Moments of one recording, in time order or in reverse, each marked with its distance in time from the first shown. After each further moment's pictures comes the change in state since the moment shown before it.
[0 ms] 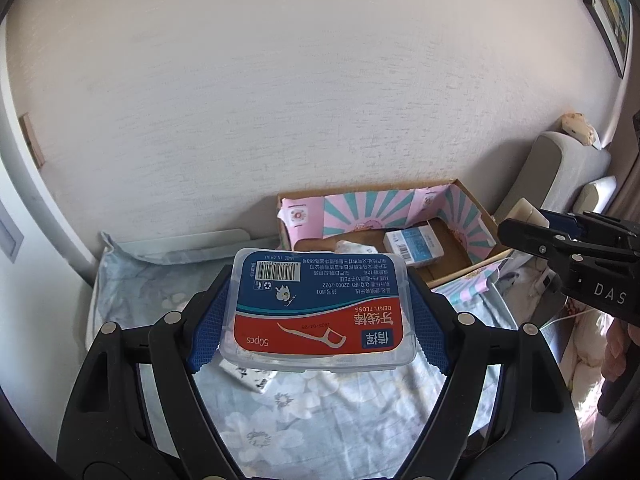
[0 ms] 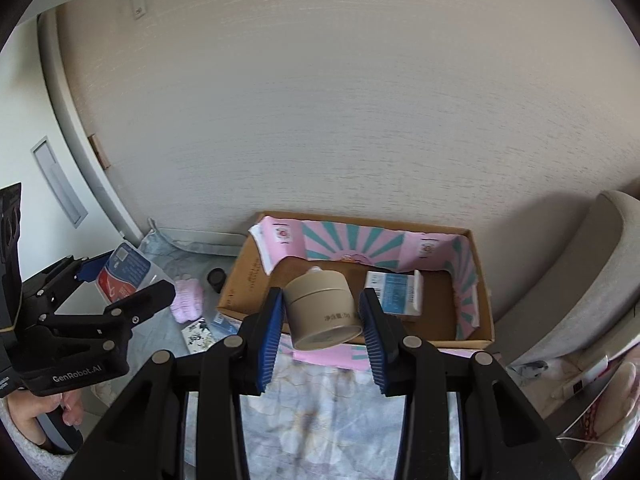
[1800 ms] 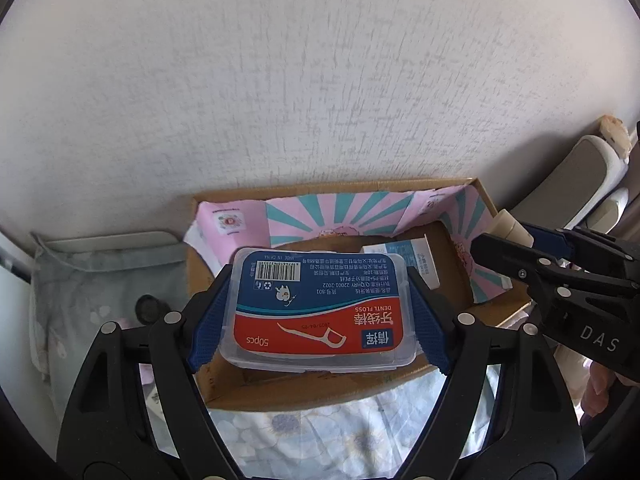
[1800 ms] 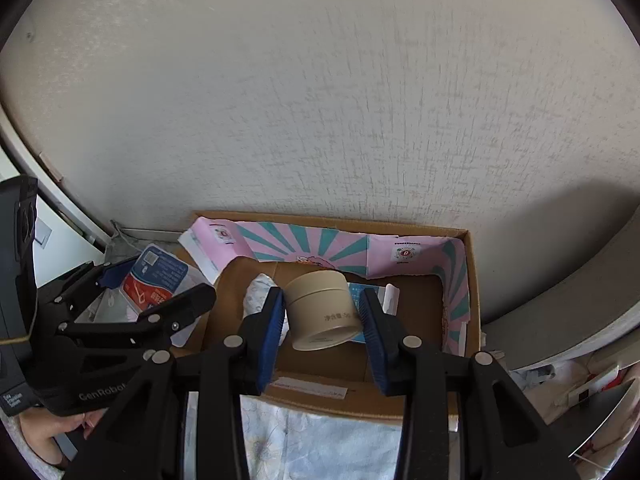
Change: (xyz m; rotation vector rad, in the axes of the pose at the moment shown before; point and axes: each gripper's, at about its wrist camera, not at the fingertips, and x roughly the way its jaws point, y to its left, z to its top) left arm 0.140 -0.049 0.059 -0.064 0.248 -0.051; right arm 0.110 -0.078 0.050 0.062 0.216 0.067
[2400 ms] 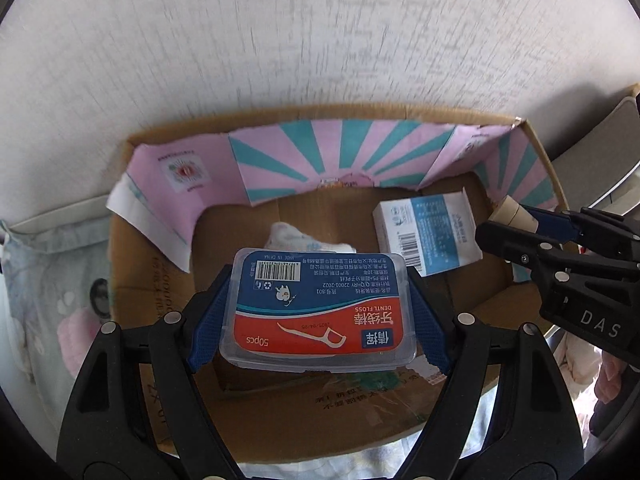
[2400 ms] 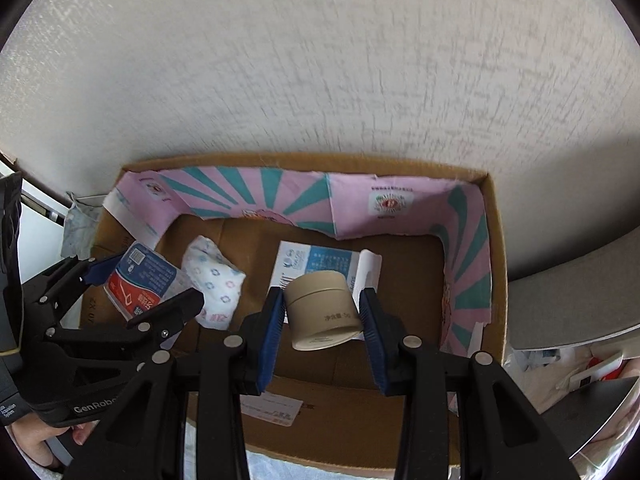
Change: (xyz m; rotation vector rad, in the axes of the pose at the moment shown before) left arm 0.087 -0.002 -0.015 0.013 0.190 0.024; right arm 0.074 -0.040 -0.011 0.023 0.192 -0.032
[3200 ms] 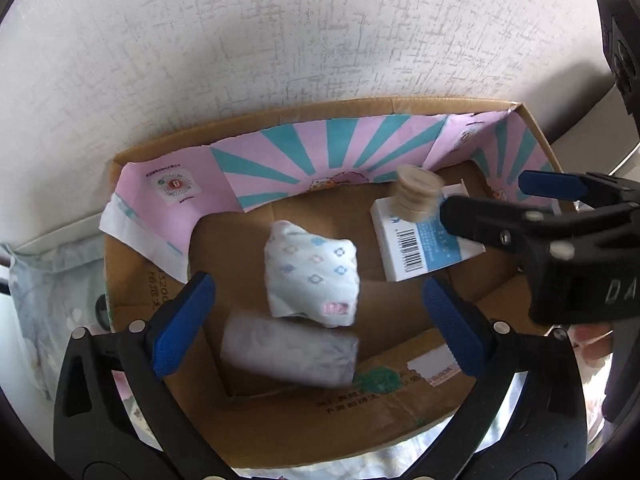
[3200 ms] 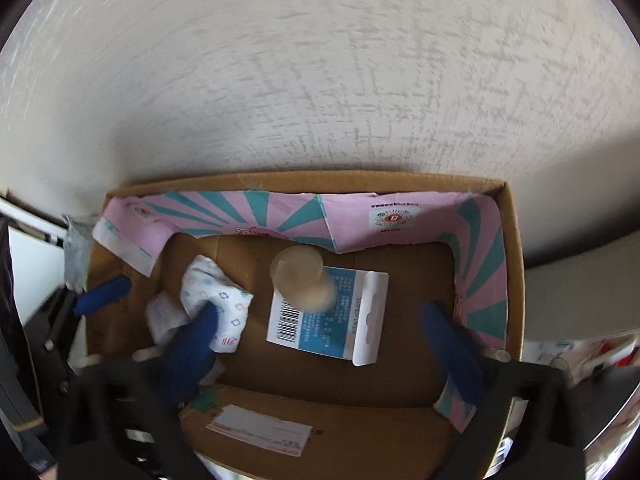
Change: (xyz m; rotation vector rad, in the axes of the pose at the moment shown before) left arm 0.010 -0.007 0.010 0.063 0.020 0.012; right arm 0.003 -0.022 0.020 0.098 0.035 0.039
